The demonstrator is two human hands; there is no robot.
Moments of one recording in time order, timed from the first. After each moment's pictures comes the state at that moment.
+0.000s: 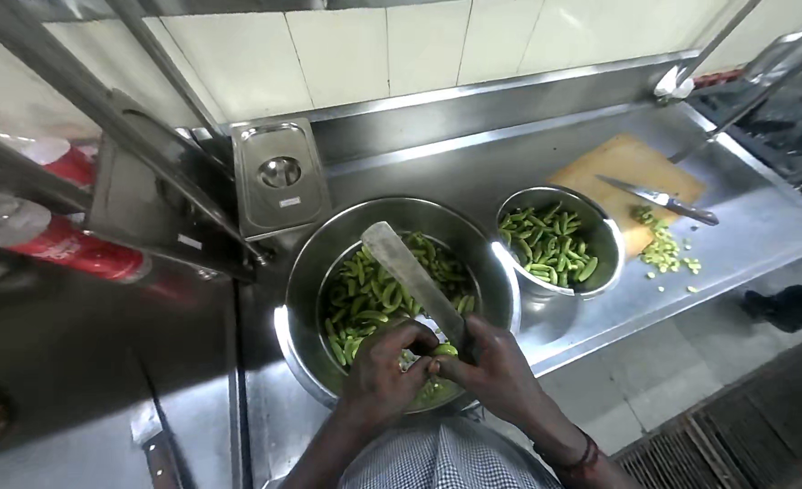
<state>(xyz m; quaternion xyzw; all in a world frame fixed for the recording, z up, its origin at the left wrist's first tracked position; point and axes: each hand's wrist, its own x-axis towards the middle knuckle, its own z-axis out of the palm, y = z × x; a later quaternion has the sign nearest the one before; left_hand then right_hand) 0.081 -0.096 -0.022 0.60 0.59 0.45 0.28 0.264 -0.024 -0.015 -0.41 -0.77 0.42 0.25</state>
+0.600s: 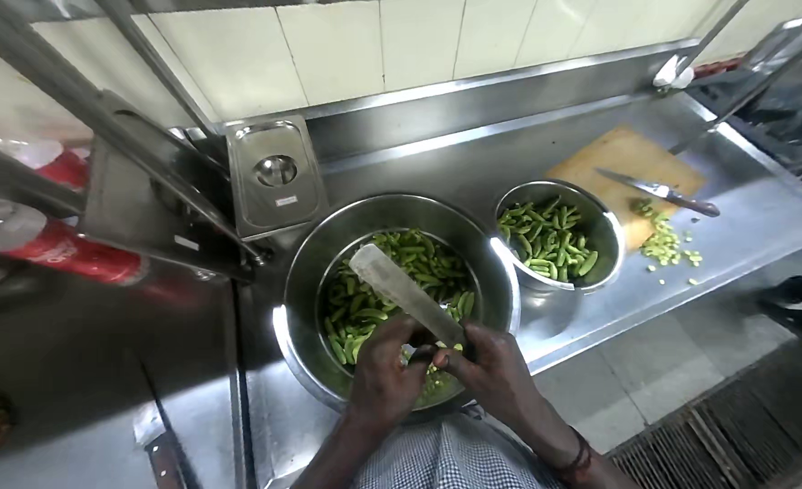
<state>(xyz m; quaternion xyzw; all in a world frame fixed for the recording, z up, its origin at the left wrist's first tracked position) 0.094 -0.095 -0.031 0.57 0.62 0.49 0.22 0.265 -0.030 -0.030 -0.40 -0.78 0.39 0.29</state>
